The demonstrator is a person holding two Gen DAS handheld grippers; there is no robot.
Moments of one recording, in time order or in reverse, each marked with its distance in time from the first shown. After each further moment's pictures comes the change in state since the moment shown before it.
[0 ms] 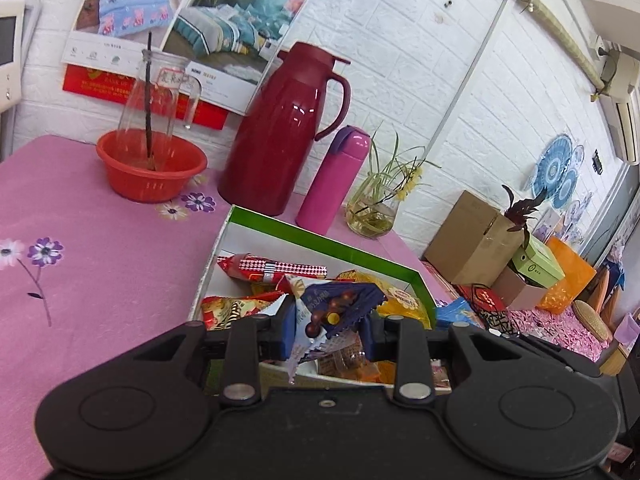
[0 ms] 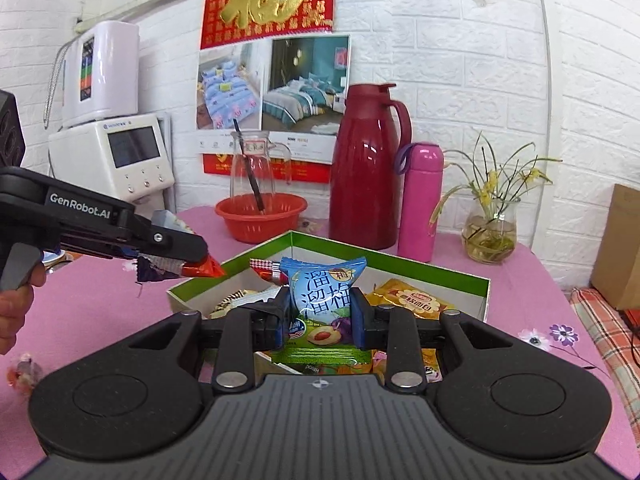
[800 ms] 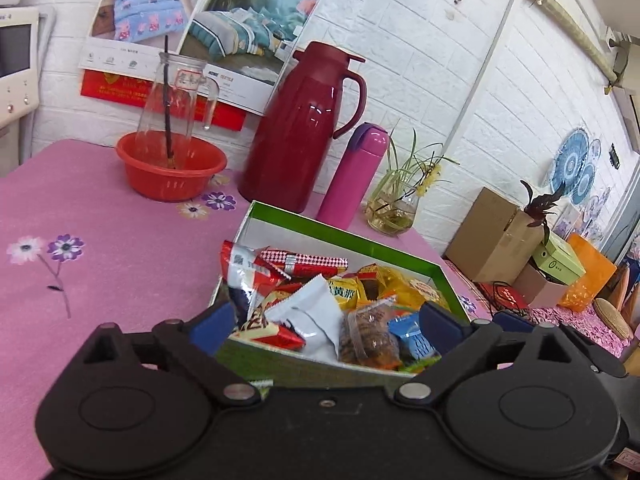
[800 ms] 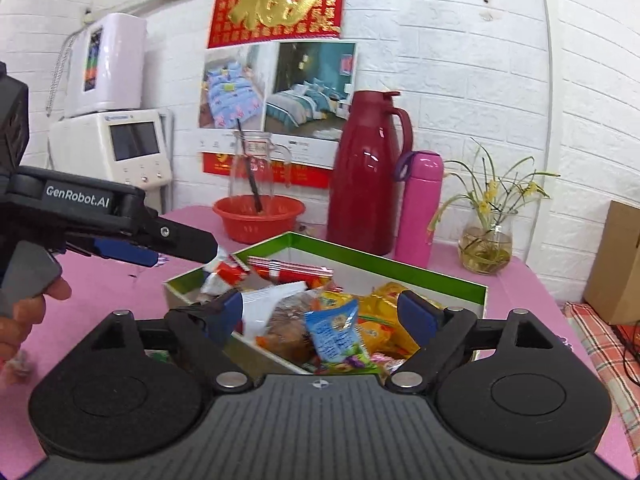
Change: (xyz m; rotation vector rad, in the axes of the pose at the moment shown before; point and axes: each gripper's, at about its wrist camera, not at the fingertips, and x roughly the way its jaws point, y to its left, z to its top) left arm -0.018 -0.002 -0.012 0.018 -0.016 0.073; right arm -0.015 0.013 -0.007 -0.057 -0.035 -0.009
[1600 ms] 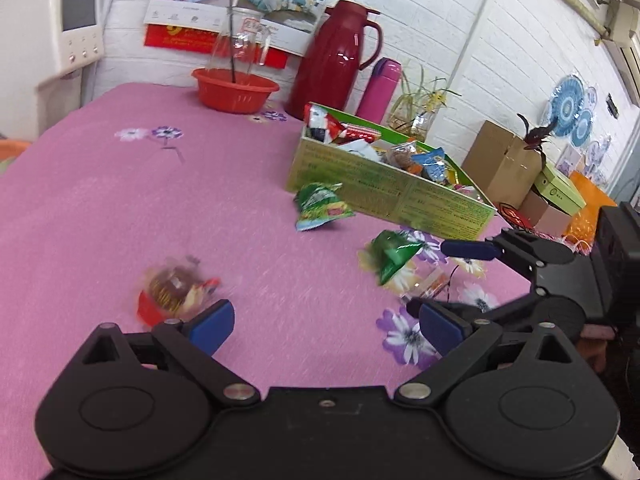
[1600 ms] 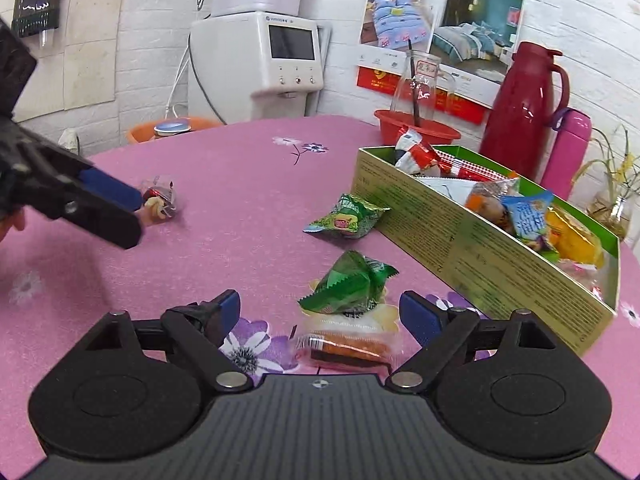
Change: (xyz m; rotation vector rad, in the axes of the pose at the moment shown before) left arm -0.130 0.038 -0.128 0.024 0.107 0.064; right arm -0.020 0.077 -0.061 -0.225 0.202 0.330
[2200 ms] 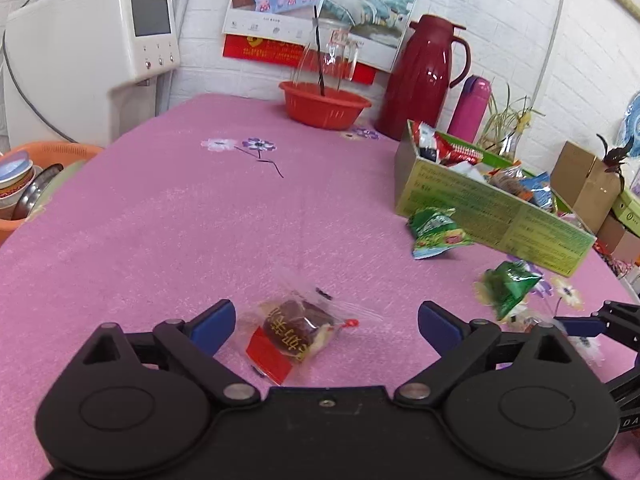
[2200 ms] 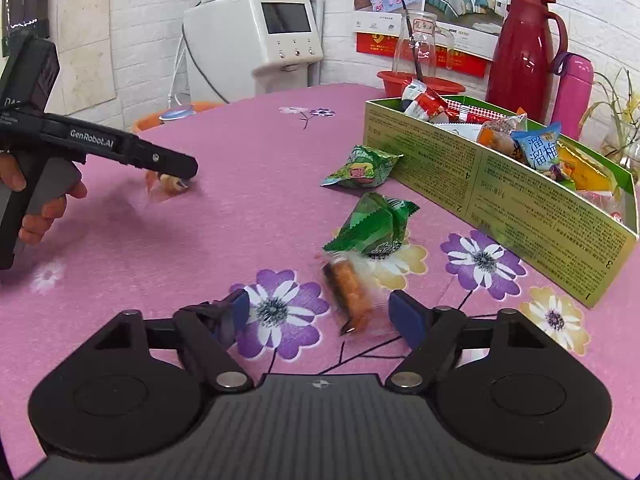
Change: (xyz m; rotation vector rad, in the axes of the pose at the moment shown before) left arm 0.026 0.044 0.013 -0.027 -0.054 0.224; right arm -0.006 0.006 -0.021 0.109 0.079 0.040
